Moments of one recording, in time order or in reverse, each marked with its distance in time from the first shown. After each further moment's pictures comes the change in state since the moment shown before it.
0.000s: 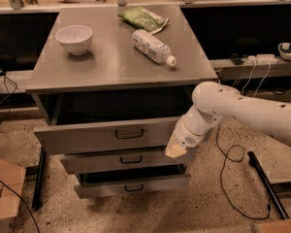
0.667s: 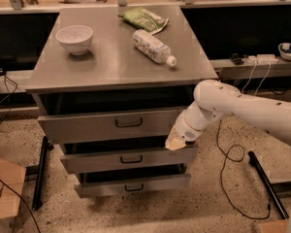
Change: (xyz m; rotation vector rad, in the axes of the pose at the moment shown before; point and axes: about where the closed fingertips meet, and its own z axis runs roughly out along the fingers) arm -0.005 -0.034 0.007 0.045 -0.040 -0.008
